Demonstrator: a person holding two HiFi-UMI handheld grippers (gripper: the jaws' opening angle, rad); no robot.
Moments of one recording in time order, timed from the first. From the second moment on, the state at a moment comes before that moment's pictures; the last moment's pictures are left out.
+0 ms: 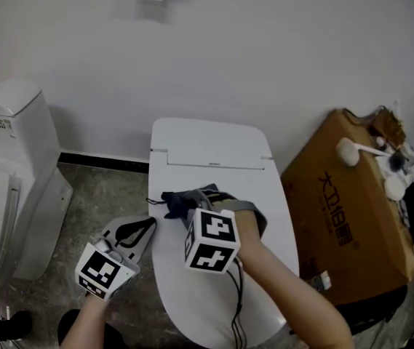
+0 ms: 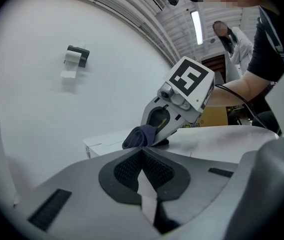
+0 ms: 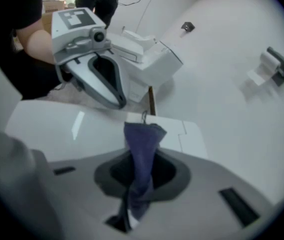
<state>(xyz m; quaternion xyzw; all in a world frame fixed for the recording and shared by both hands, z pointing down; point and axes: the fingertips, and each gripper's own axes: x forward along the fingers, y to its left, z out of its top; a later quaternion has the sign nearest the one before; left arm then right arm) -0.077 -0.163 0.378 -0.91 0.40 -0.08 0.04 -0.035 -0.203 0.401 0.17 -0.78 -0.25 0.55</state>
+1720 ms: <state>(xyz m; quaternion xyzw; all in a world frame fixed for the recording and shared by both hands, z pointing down) -0.073 -0.158 0.368 -0.91 0.41 -0.07 0.04 0.236 -0.180 0.422 0.27 -0.71 -0.15 0.64</state>
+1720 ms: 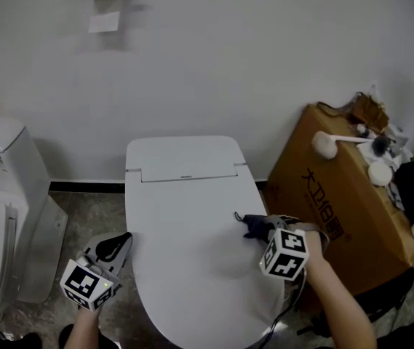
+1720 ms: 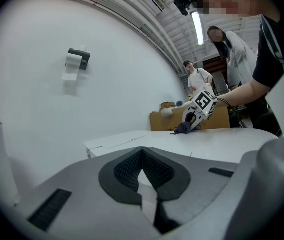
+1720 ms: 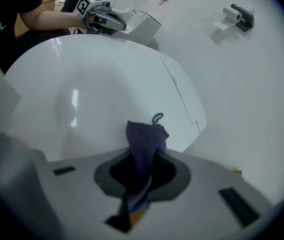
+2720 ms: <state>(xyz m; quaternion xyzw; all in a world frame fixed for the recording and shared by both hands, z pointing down) -0.067 -0.159 0.364 -0.91 0.41 -0.07 0.04 0.105 -0.166 0.420 0.18 -0.73 -0.21 0.63</state>
